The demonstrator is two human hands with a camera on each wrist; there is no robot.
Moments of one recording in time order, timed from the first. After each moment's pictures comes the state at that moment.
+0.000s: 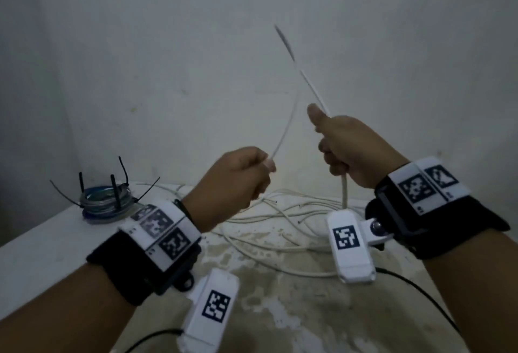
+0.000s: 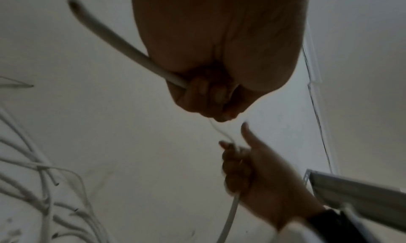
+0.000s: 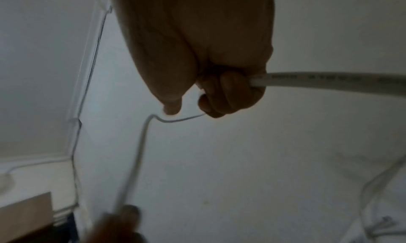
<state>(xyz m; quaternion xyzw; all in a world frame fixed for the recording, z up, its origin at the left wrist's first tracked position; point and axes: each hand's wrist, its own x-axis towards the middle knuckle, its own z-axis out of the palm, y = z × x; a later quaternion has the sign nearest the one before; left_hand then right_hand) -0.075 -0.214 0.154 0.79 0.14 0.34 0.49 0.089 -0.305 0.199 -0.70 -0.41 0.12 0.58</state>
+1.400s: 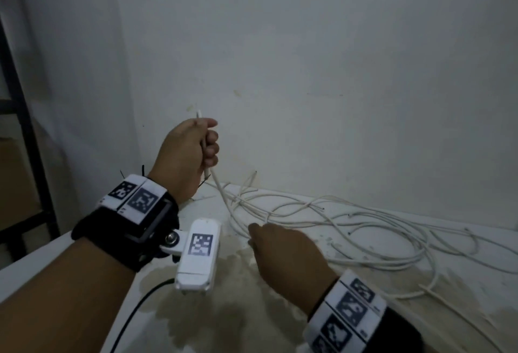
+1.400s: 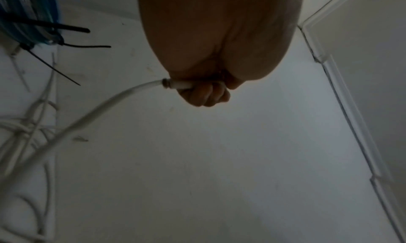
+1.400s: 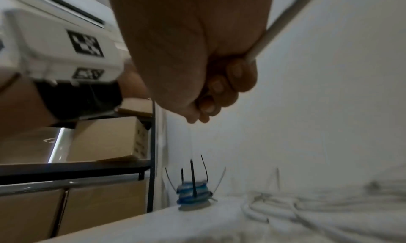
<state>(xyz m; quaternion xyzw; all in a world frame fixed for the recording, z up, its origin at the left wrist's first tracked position) -0.151 -0.113 0.166 0.54 0.20 0.55 0.60 -0.033 -0.237 0.064 -0.69 -0.70 -0.14 0.14</state>
